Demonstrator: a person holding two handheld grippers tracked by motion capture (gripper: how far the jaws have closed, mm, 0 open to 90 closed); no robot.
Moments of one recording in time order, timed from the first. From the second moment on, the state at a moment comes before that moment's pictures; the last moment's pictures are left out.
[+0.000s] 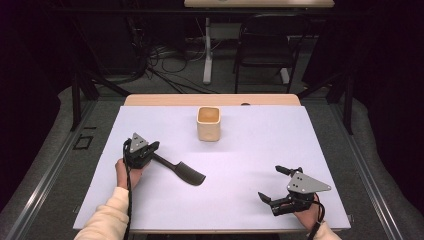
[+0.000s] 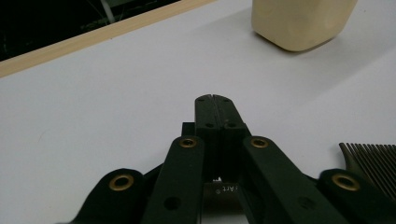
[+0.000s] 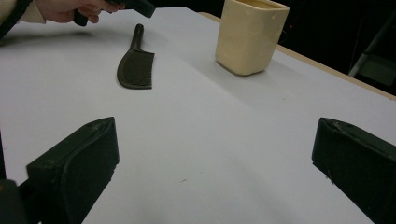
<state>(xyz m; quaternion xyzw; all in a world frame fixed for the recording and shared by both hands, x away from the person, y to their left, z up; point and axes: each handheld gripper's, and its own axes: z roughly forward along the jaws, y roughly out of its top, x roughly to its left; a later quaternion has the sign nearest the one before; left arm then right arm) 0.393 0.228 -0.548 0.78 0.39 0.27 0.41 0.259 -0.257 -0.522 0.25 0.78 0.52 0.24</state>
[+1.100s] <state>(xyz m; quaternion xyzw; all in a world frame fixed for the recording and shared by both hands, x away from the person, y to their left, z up) 0.403 0.231 -0.560 0.79 0.41 0.25 0.38 0.260 -0.256 -0.522 0.25 0.78 0.51 0.24</state>
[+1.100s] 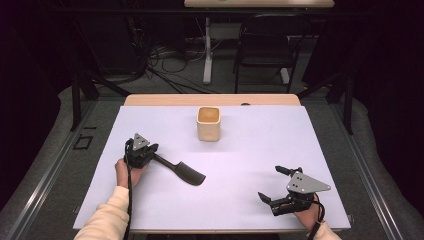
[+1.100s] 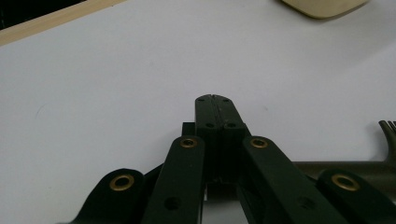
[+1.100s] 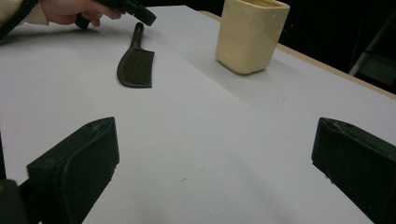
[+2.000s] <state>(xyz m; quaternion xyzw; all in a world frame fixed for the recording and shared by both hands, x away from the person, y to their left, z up) 0.402 0.231 -0.562 0.81 0.42 0.22 0.35 0.259 -0.256 -0.522 0.25 0.78 0.51 0.24</state>
